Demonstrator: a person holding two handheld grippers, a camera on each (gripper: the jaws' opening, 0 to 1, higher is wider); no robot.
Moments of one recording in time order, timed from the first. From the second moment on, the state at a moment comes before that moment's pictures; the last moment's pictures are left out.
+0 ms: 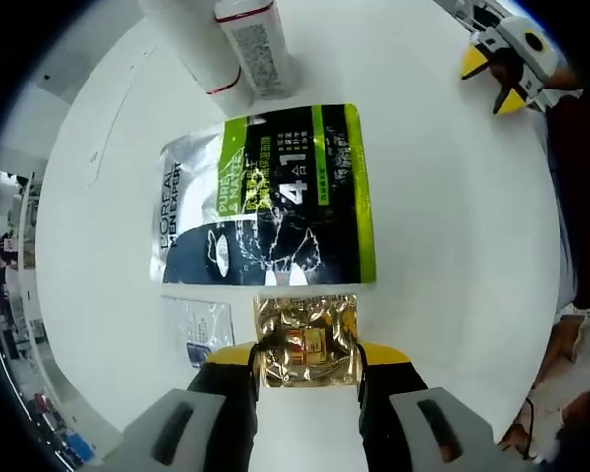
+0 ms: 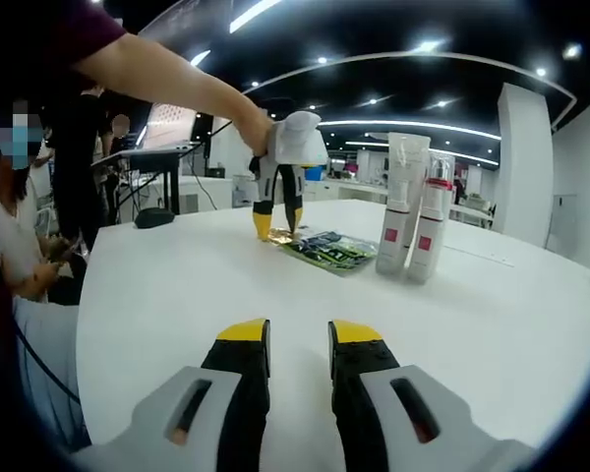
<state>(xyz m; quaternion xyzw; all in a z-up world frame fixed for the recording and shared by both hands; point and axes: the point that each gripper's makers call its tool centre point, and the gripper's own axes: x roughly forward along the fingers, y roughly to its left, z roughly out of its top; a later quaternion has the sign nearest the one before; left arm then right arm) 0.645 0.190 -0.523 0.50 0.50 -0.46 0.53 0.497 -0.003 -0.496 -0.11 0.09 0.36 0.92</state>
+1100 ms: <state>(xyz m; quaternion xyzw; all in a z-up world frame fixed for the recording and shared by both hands) 0.643 0.190 -0.523 0.51 0.50 -0.45 0.54 0.496 -0.001 -0.496 -0.11 0.09 0.37 0.92</state>
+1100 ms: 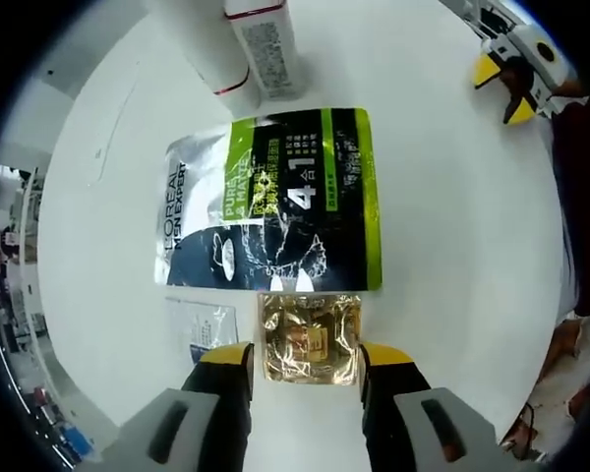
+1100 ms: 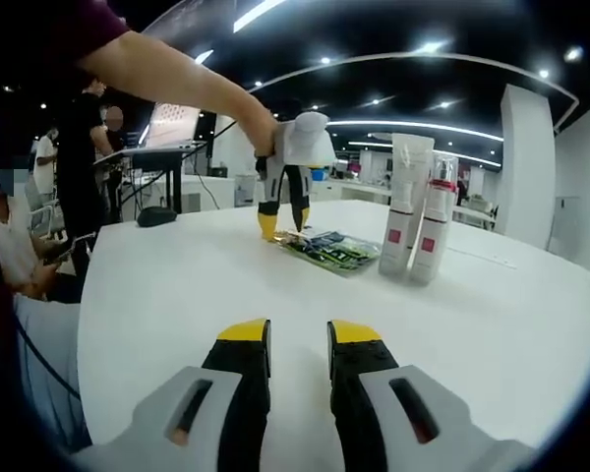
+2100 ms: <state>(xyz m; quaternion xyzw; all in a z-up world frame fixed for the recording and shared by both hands) 0.619 0.221 -0.448 0.29 0.24 -0.17 0.91 0.494 0.000 -0.491 -0.09 0.09 0.38 0.92</state>
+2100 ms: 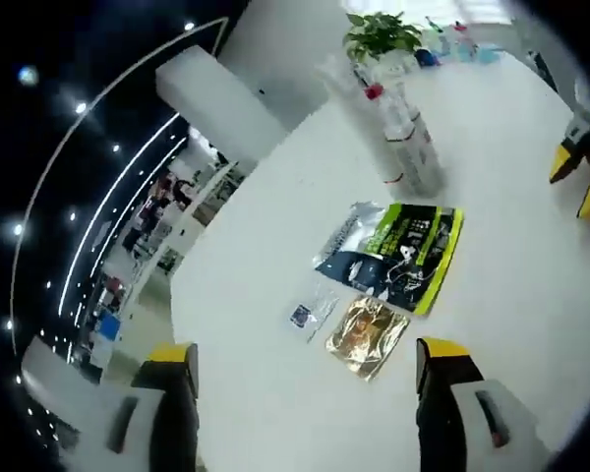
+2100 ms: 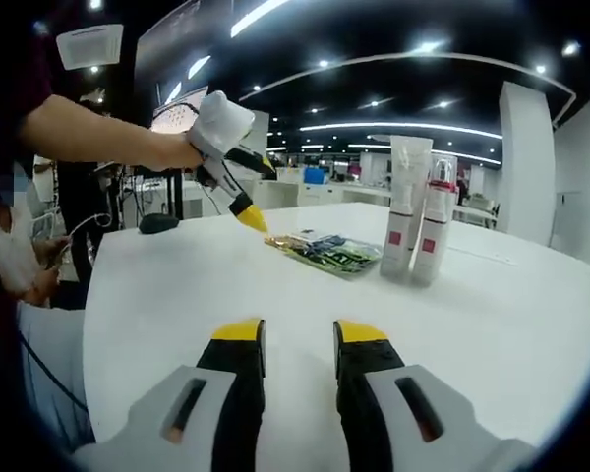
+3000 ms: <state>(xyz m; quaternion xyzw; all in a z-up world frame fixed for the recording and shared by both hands) 0.463 0.189 -0.369 -0.05 -0.06 -0.20 0.98 0.479 -0.013 -0.423 0.03 0.04 0.35 0.94</state>
